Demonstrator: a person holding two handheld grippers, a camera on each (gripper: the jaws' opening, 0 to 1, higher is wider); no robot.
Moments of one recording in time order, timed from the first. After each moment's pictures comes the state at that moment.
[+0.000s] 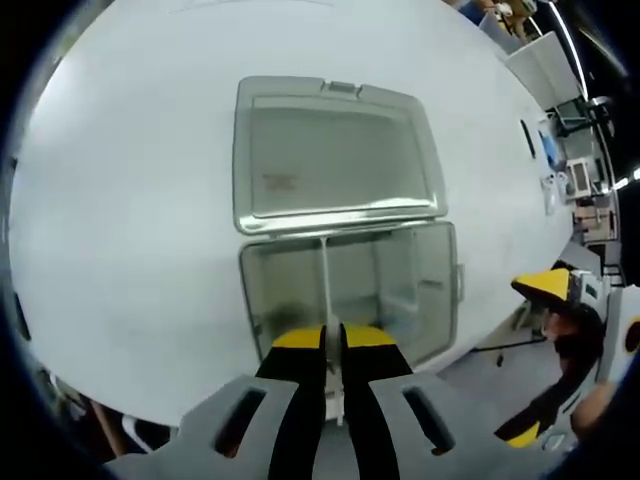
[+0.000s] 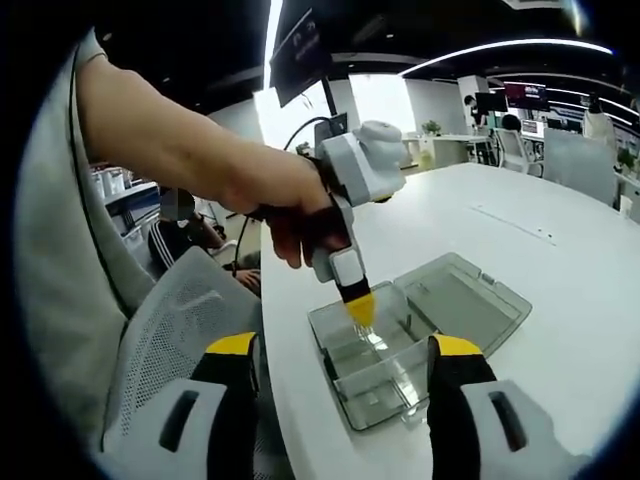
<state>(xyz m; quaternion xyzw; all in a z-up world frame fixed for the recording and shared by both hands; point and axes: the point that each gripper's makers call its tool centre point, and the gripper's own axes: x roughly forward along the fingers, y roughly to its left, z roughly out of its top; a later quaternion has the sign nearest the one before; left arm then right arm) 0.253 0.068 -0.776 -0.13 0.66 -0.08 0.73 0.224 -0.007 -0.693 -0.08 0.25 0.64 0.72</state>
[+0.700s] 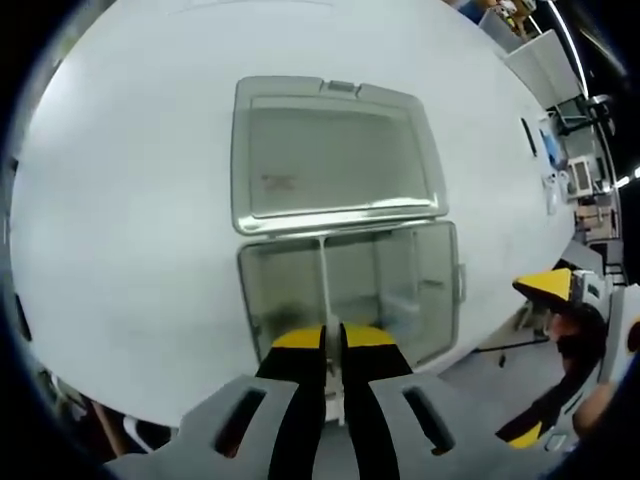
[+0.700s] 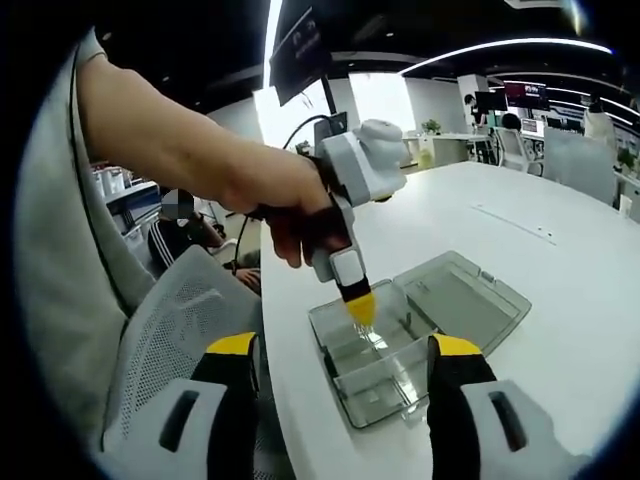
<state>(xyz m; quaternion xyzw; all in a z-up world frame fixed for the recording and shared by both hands) 0.253 0.068 -0.777 -0.12 0.66 -0.08 0.74 0.224 -0.009 -0.693 -0.08 0.25 0.64 0.72</state>
